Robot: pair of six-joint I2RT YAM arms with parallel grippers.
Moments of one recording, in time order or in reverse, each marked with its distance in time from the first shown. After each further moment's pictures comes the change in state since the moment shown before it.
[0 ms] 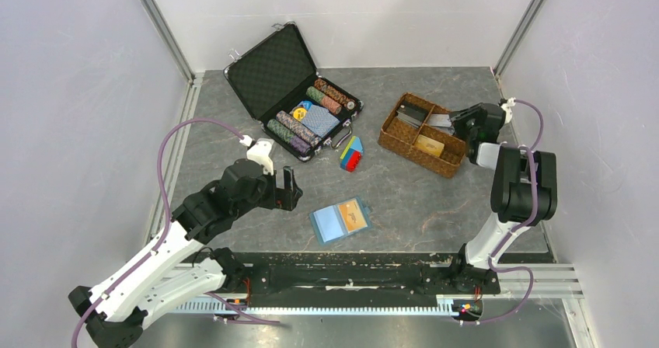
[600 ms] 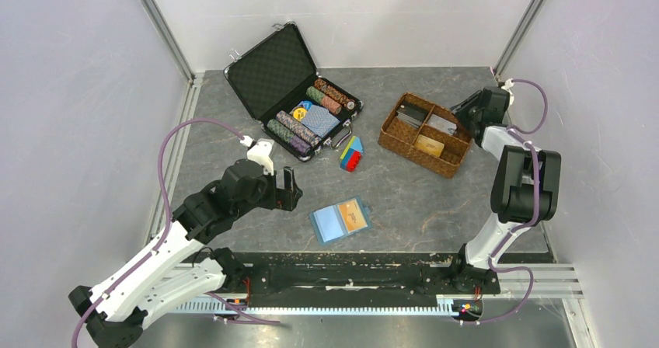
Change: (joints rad) left arm 0.000 0.000 -0.005 0.002 -0.001 0.000; right arm 0.005 -0.001 0.230 -0.363 0.008 -0.182
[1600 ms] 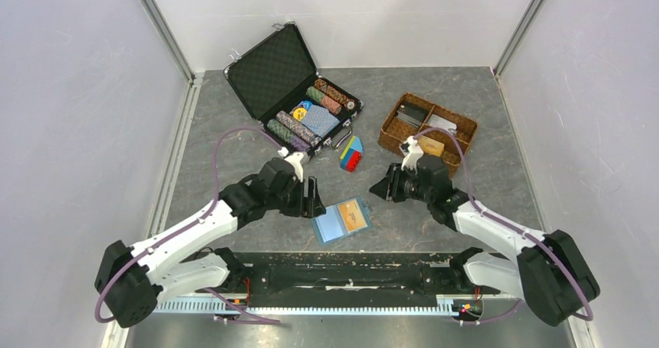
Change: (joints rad) left arm 0.000 0.267 -0.132 0.225 0.306 -0.126; right arm 0.647 -0.637 -0.653 0.019 -0.293 -0.168
